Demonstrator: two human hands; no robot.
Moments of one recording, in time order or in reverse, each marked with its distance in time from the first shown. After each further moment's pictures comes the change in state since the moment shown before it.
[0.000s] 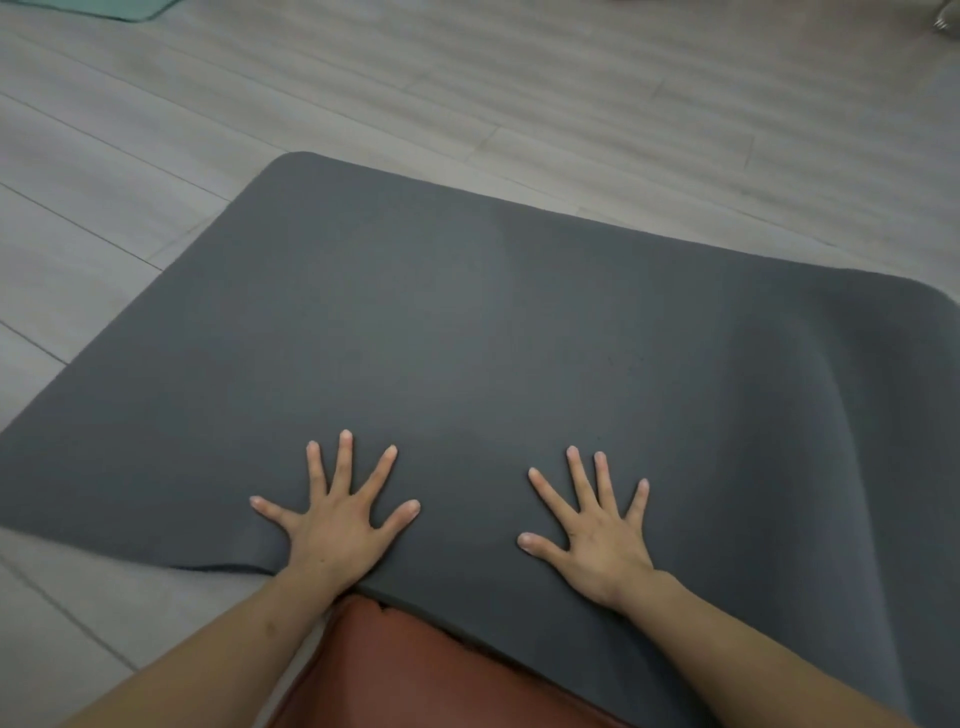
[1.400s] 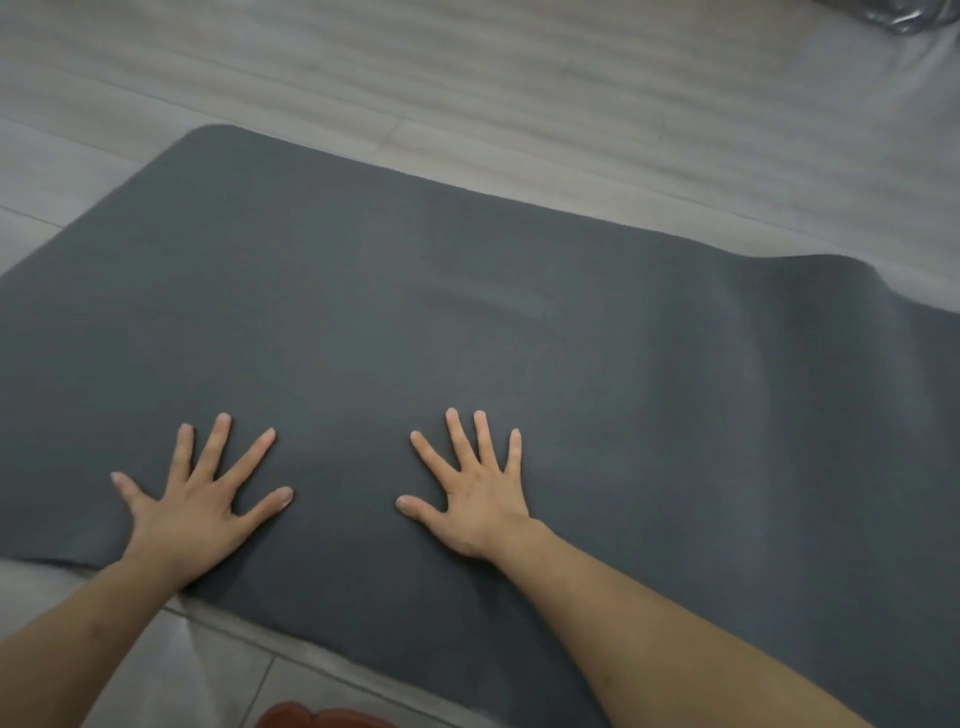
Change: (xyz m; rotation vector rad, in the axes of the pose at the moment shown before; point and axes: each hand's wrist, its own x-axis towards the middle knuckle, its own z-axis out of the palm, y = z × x) left_hand 0.115 -0.052 -0.054 0.106 0.076 0.119; right_hand 0.107 -0.044 -0.025 0.045 0.045 -0.038
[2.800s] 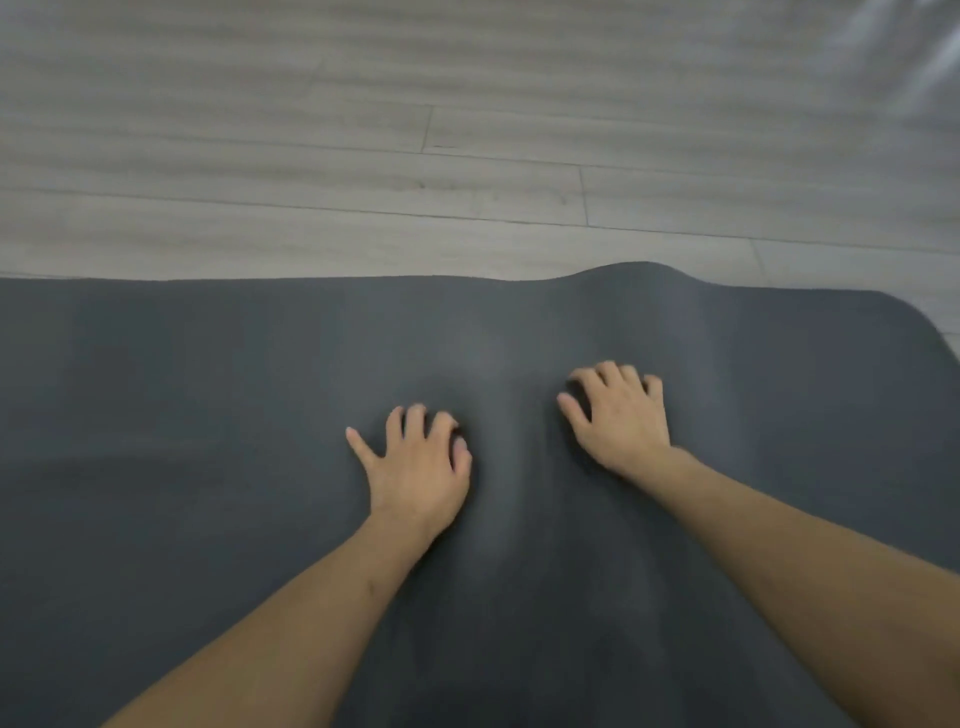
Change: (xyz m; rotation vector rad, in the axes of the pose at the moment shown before) left_hand 0.110 0.642 -0.018 -0.021 0.089 0.391; right_hand -0.013 0.560 -0.107 -0.030 0.468 0.503
